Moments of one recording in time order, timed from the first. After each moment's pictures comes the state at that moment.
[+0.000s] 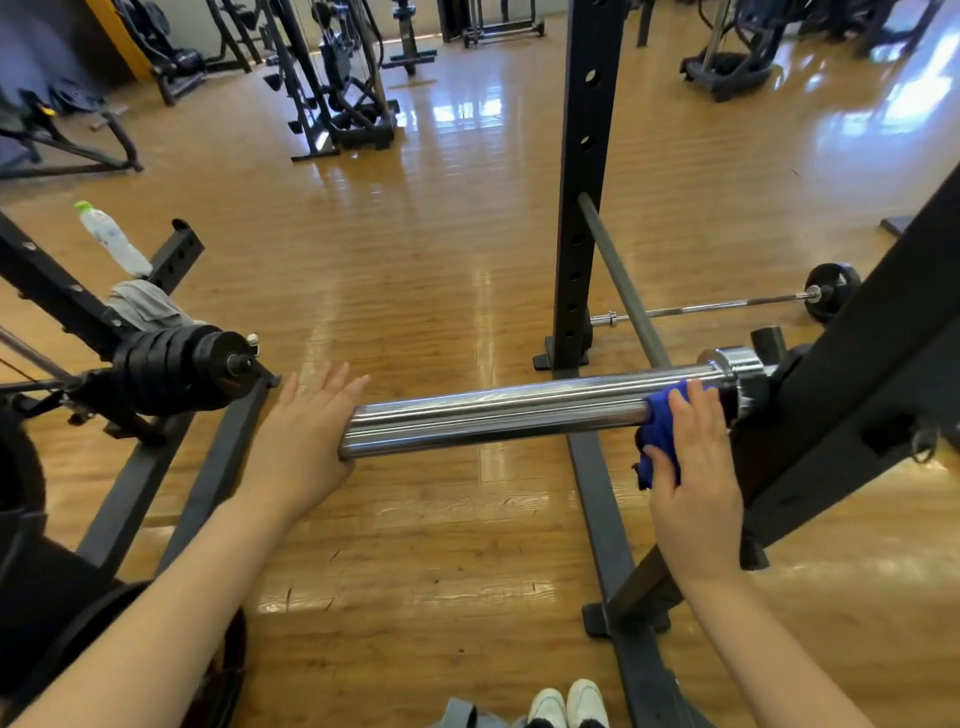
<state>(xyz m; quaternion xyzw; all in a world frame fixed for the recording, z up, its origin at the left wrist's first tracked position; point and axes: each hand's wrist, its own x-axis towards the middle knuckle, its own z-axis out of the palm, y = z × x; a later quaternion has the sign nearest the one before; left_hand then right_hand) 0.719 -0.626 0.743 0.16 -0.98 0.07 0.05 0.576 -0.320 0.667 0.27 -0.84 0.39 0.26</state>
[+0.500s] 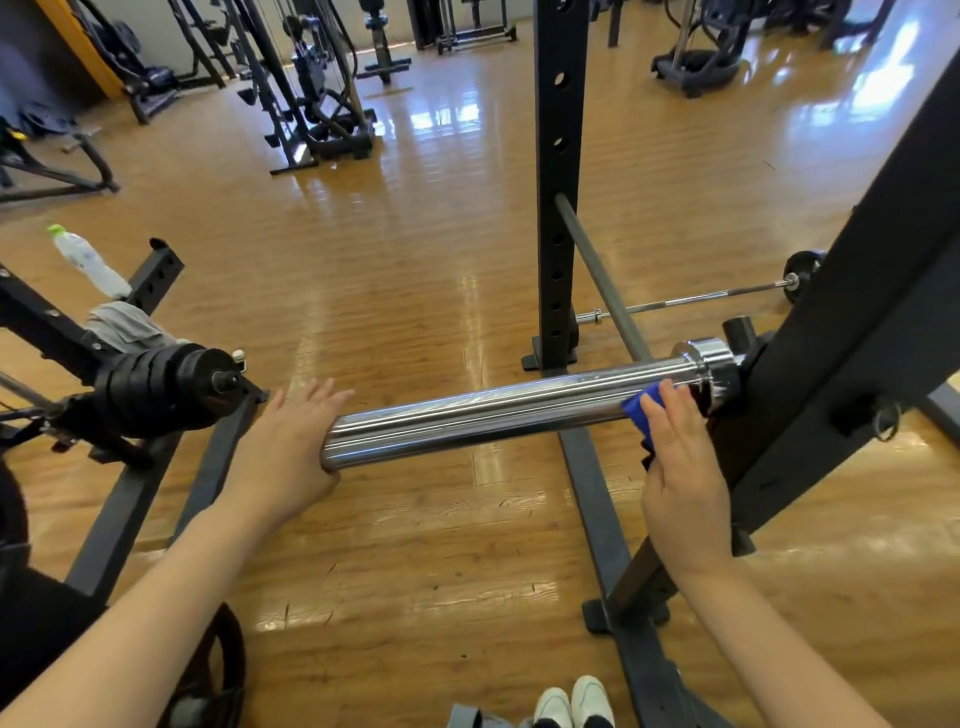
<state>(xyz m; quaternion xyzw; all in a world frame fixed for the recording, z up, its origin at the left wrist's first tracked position) 0.716 -0.623 0.756 0.17 -0.99 0.02 0.01 0.573 -0.312 0.661 0.28 -0.85 0.35 0.27</state>
